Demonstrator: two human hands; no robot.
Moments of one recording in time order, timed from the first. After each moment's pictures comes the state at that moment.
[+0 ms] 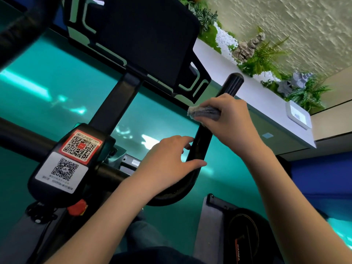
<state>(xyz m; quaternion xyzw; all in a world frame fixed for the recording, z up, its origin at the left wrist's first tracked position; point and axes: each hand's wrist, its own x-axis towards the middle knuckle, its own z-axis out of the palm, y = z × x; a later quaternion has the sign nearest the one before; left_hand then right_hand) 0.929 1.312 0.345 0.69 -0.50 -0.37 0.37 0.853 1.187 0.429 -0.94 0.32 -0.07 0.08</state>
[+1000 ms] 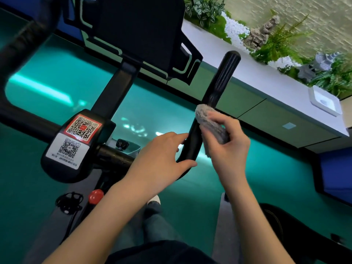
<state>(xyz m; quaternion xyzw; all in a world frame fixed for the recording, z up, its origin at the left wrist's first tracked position) 0.912 1.347 0.354 0.73 -0.51 -0.31 0.34 0.791 1.252 0.369 -0.76 0.42 -0.39 0.32</state>
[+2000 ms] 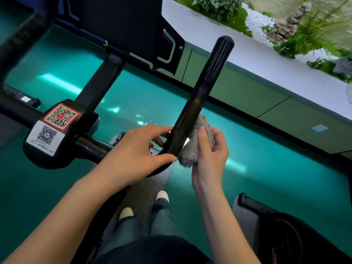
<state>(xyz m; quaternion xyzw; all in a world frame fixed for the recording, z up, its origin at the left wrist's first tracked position) 0.903 1.344 0.361 0.74 -0.47 -0.30 0.37 0.784 1.249 0.309 -0.44 0.46 -0.46 0.62</state>
